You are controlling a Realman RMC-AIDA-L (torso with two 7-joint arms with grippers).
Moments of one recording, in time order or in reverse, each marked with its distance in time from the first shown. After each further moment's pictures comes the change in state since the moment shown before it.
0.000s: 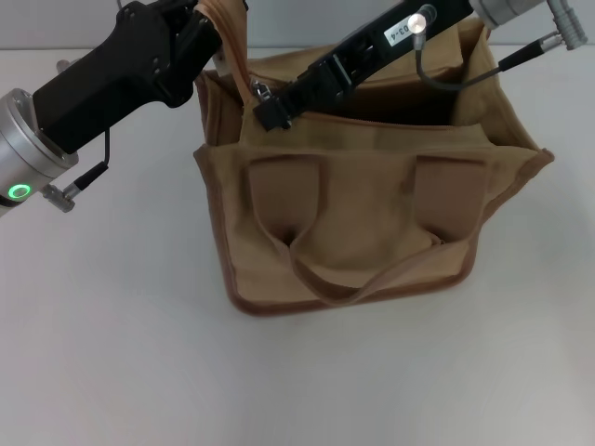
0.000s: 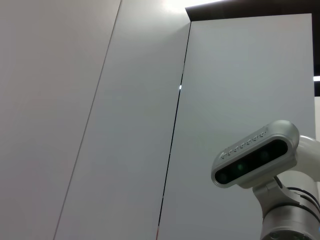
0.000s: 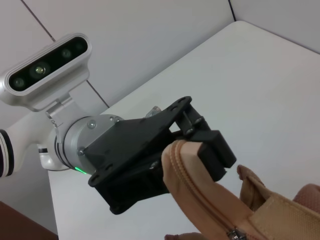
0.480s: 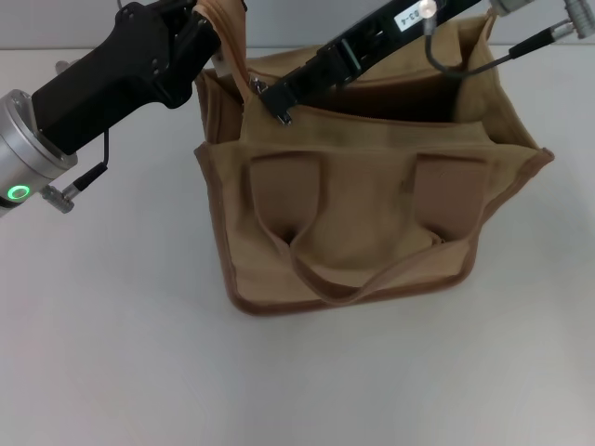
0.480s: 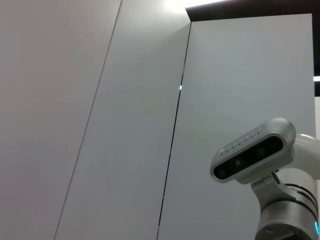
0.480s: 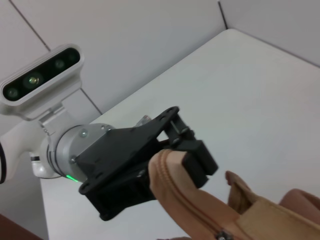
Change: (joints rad) left arm 0.002 0.000 0.000 0.000 0.000 0.002 0.002; right arm -0.004 -0.009 0.028 -0.024 -0.015 -0.007 0.005
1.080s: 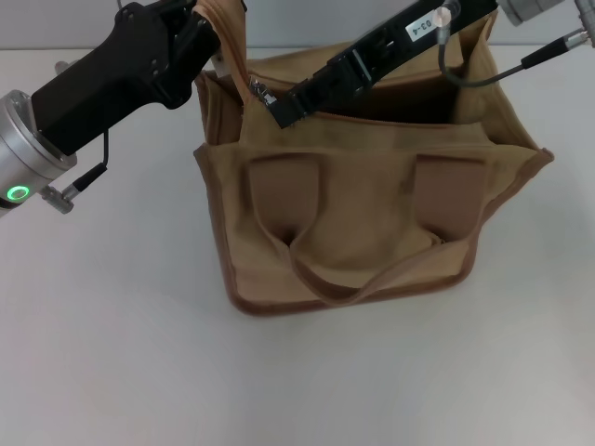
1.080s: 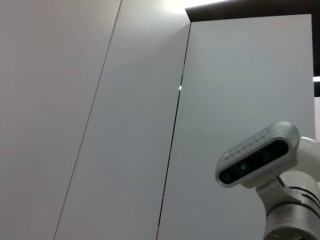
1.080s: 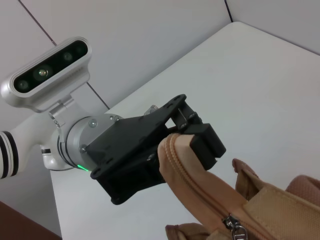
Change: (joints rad) left arm 0.001 0.000 0.000 0.000 0.000 0.001 0.000; right arm -0.008 0.015 0.030 -0.009 -0.007 -0.048 0.001
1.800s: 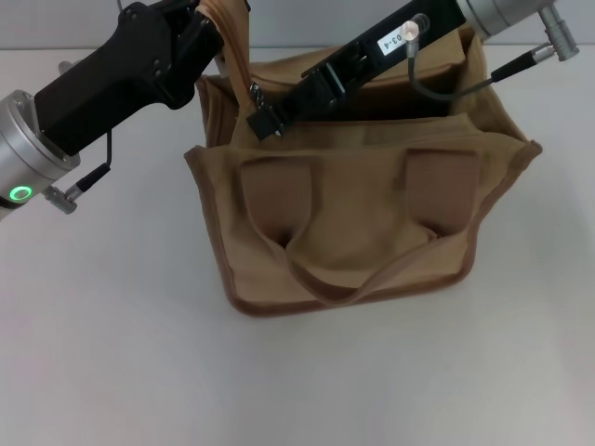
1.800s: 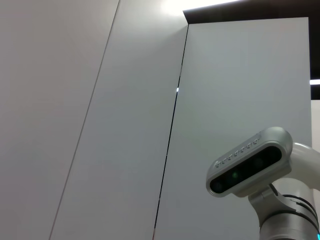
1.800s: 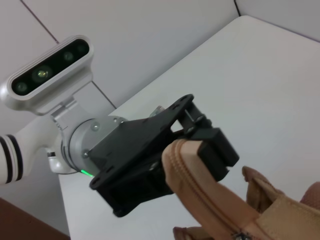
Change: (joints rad) left arm -0.004 0.000 0.000 -0.009 0.000 0.006 0.001; right arm 0.021 0.020 -0.013 0.061 0.000 0.035 -0.008
